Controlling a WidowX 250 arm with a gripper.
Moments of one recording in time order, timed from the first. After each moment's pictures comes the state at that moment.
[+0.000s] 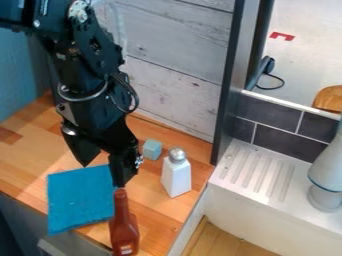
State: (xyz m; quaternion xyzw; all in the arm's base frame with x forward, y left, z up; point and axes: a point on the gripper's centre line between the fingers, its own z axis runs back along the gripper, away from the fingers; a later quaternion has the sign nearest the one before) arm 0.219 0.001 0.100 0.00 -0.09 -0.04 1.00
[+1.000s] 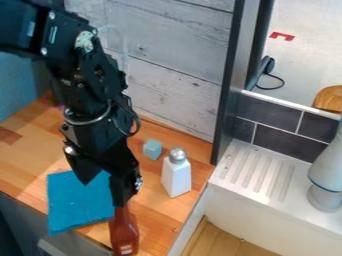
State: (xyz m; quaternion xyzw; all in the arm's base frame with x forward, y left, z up) arm 0.213 -0.007 0.079 -0.01 -0.07 -0.05 1.00
